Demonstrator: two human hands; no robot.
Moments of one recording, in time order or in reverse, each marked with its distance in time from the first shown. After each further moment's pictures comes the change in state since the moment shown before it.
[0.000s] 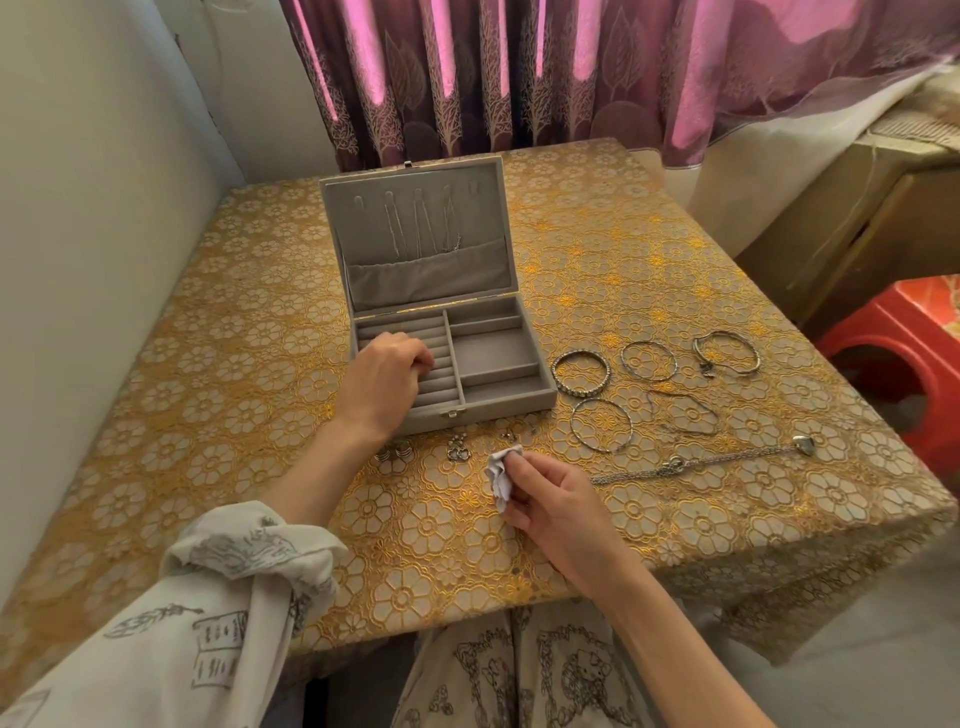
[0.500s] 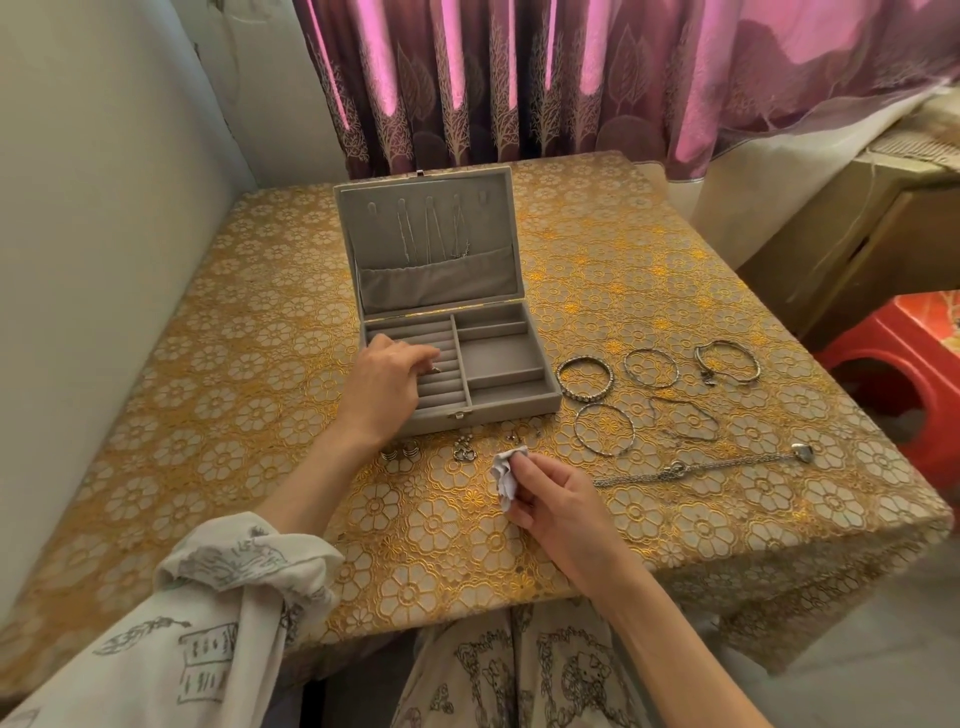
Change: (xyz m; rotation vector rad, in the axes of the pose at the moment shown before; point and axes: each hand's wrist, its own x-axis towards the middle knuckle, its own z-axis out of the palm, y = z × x) left_hand -0.009 -0.006 -0.004 -0.036 0.013 0.011; right_hand -0.001 -0.001 0.003 -0.039 0.007 -0.026
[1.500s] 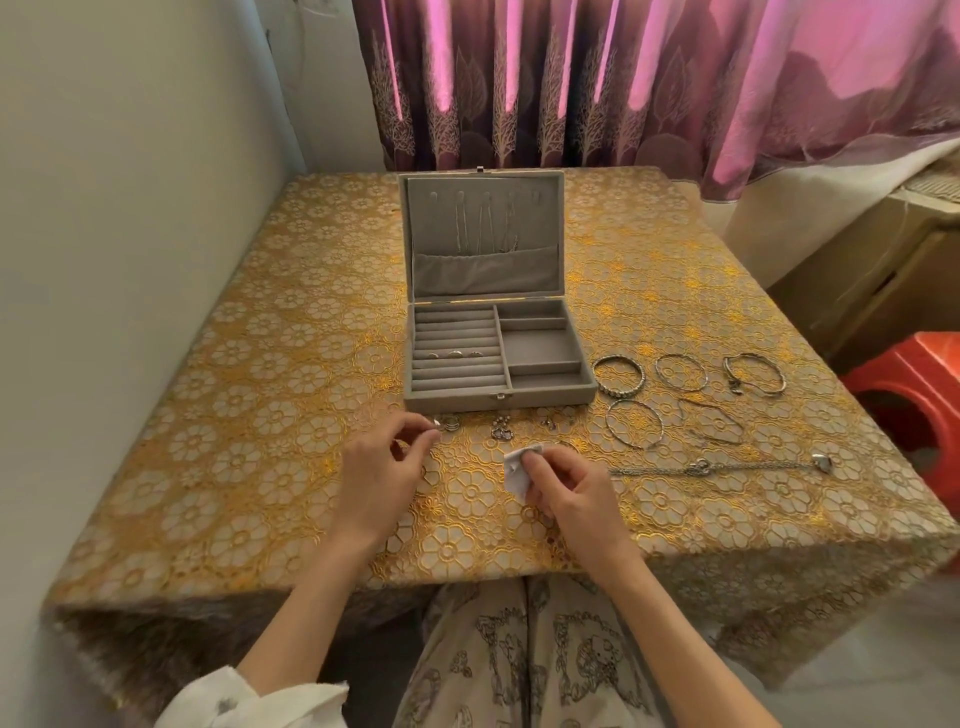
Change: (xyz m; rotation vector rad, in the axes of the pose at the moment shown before) left_hand -0.114 0.013 -0.022 -0.435 0.099 -0.331; right_hand -0.008 0.016 0.014 -0.613 0.151 -0.219
